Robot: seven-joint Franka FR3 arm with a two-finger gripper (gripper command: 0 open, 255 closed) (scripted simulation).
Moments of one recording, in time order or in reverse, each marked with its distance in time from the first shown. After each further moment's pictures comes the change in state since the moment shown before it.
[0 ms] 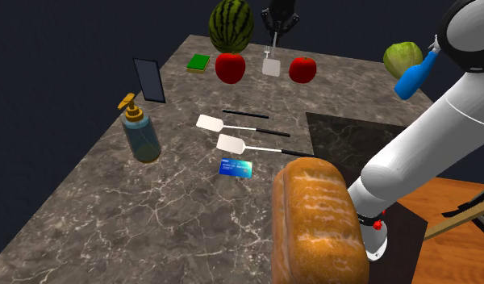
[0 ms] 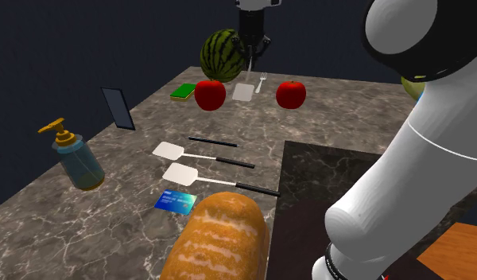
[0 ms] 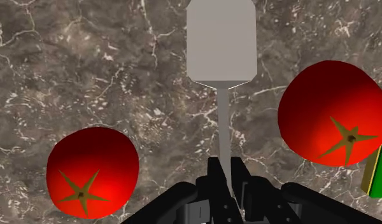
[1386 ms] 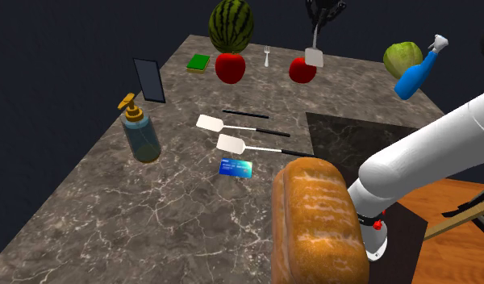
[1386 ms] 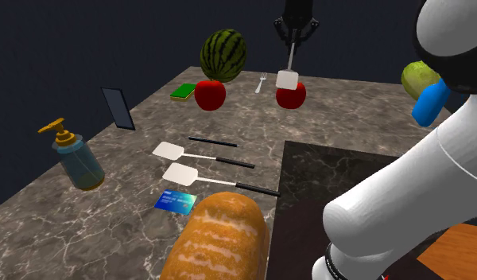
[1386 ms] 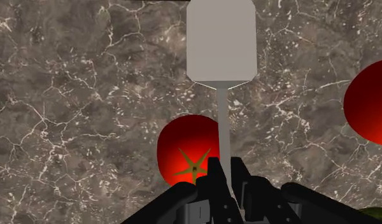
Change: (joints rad) arm -0.087 -0.199 -0.117 -0.080 -0.007 -0.111 -0.206
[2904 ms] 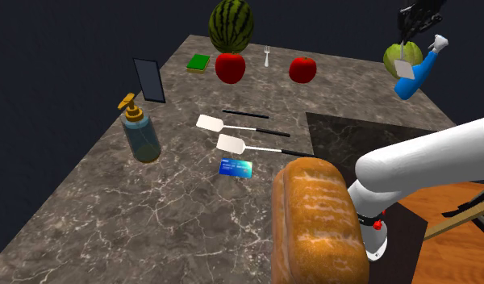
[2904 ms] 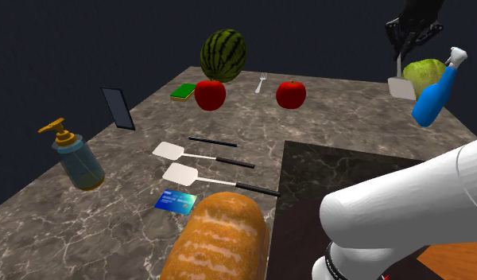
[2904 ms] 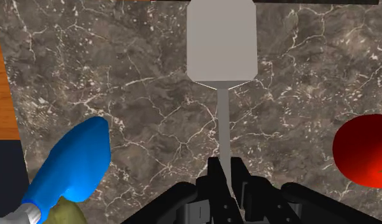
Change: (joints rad) arm -0.168 -0.203 -0.370 -0.125 -0.138 -0.031 -0.520
